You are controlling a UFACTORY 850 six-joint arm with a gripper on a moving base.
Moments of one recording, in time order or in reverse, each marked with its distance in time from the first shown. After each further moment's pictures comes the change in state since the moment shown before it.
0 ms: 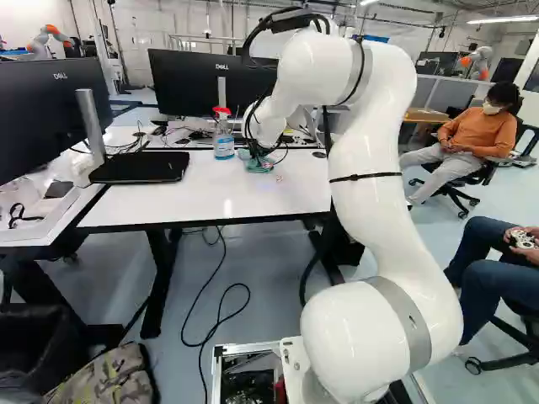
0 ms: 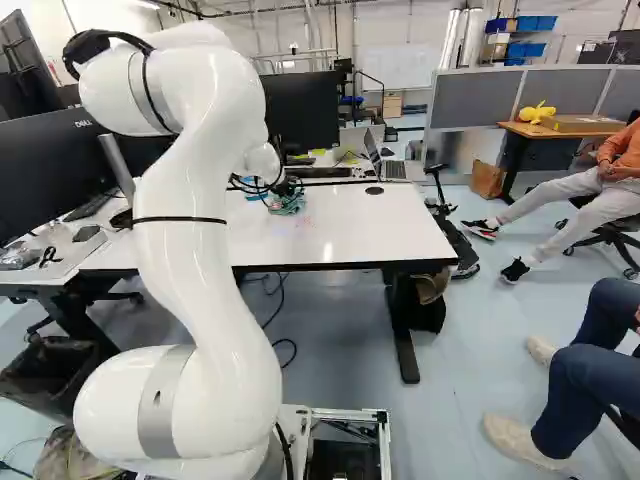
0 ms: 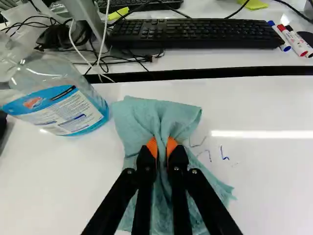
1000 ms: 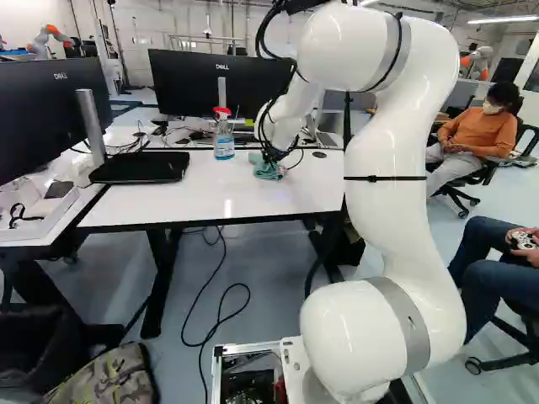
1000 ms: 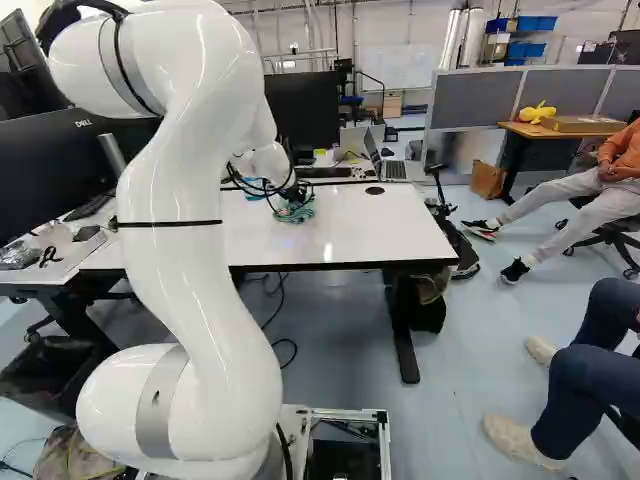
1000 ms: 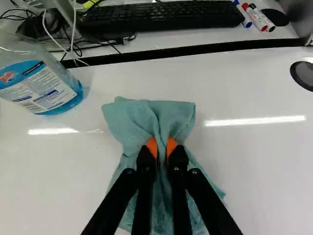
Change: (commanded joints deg) arm -4.9 6.4 8.7 0.0 0.0 0.0
